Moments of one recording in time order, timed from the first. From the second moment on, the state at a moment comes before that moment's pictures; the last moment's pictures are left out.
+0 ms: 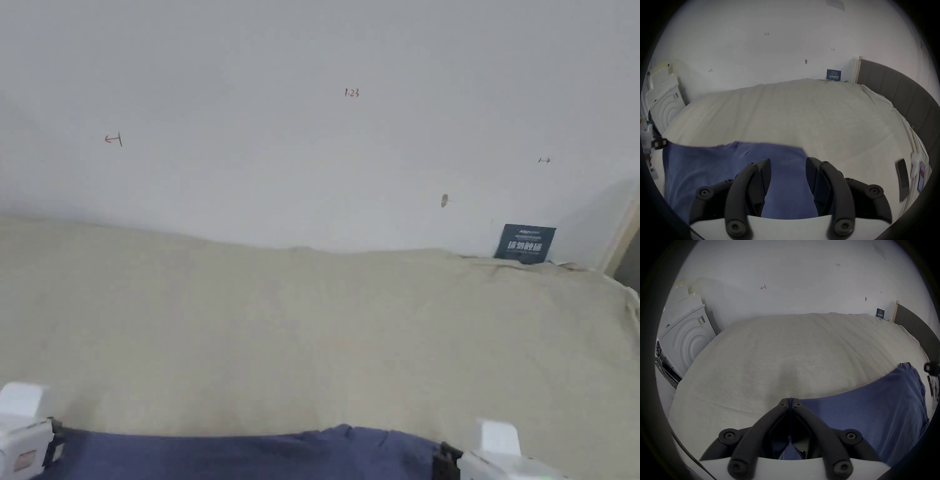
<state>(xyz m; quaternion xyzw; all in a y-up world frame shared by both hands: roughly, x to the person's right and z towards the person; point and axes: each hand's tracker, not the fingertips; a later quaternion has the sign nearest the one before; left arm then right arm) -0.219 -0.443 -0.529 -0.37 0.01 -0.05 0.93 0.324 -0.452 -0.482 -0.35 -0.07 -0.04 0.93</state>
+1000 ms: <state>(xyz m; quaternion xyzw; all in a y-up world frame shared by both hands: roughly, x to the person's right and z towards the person) -0.220 -0.406 -0.514 -0.36 0.01 -0.02 0.93 0.345 -0.423 -0.513 -0.39 -0.03 -0.09 0.92</state>
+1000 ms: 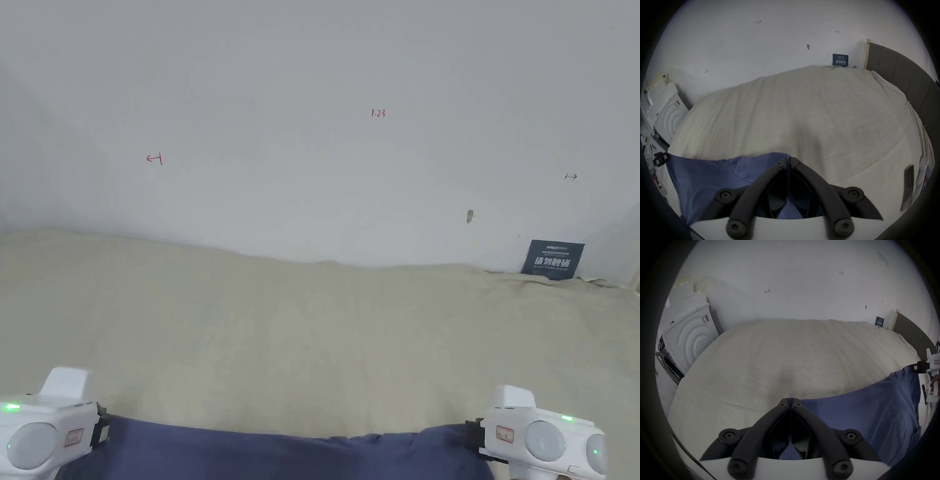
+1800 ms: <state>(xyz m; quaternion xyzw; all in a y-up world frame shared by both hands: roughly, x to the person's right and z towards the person) -0.242 -0.241 -0.470 -0.22 0.02 -0.01 0.97 0.328 -0.226 -0.434 -0.19 -0.06 0.02 0.98</state>
